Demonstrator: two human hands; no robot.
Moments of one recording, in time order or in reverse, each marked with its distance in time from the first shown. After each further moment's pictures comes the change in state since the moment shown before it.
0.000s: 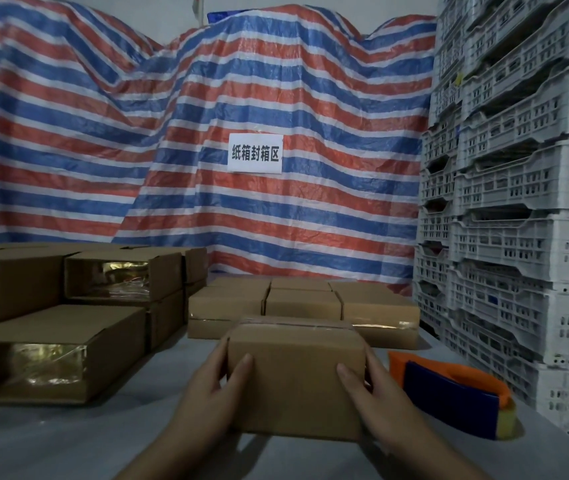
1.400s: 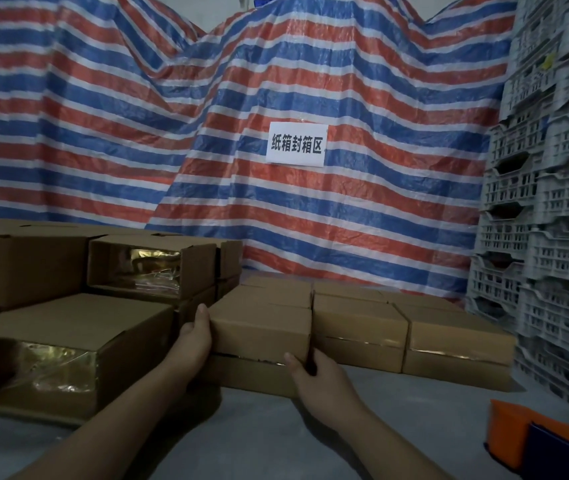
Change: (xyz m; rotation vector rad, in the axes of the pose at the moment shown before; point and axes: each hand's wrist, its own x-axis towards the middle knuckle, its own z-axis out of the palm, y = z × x) left_hand 0.169 -0.092 -0.092 0.053 0.382 -0.528; right_hand 0.162 0.043 0.137 -0.159 -0.090 -0.055
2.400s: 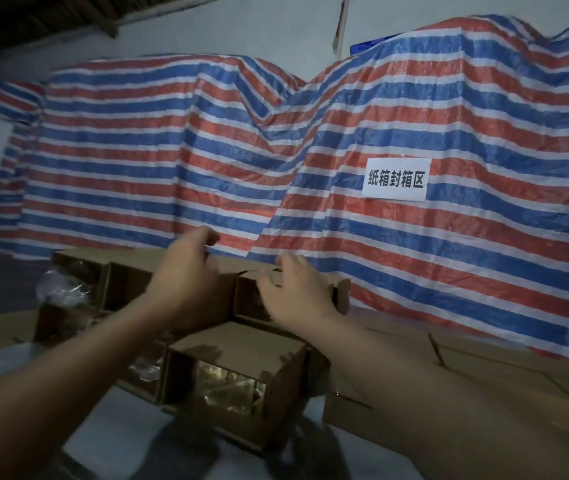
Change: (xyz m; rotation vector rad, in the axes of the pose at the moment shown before) left_hand -0.059 0.094 -0.242 0.430 0.547 0.835; right_hand 0.039 -0.260 0.132 -0.334 0.072 -0.664
